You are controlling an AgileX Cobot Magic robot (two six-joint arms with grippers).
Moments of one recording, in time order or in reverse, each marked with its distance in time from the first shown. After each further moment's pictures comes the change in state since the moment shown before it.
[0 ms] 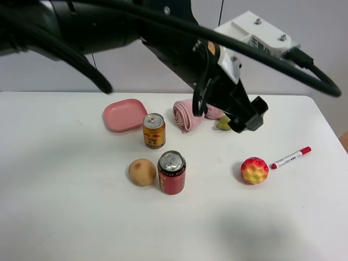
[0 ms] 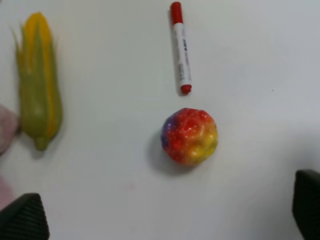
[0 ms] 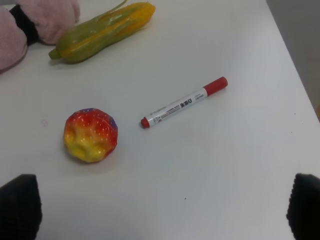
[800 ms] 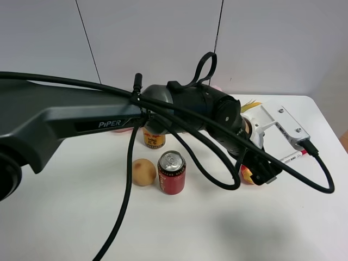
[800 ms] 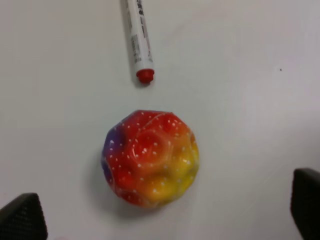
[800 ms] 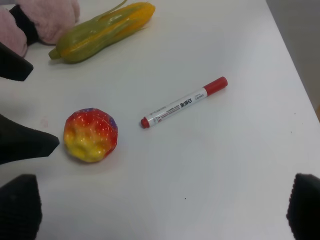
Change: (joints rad) left arm -0.091 0.306 0.000 -0.011 -0.259 0.009; right arm 0.000 0.000 0.000 0.000 0.000 0.000
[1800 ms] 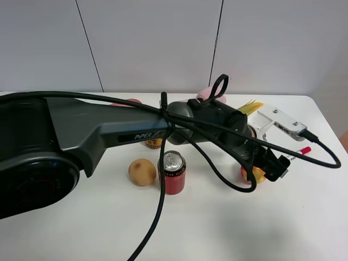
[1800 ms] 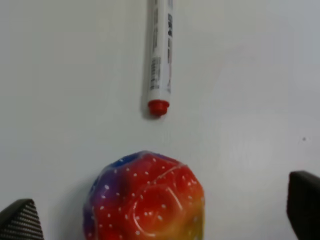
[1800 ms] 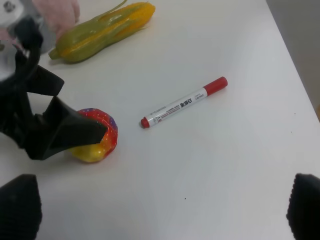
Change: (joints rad) left arm 0.000 0.145 -0.123 -0.027 -0.064 -0.263; right arm 0.000 0.000 0.000 0.000 0.000 0.000
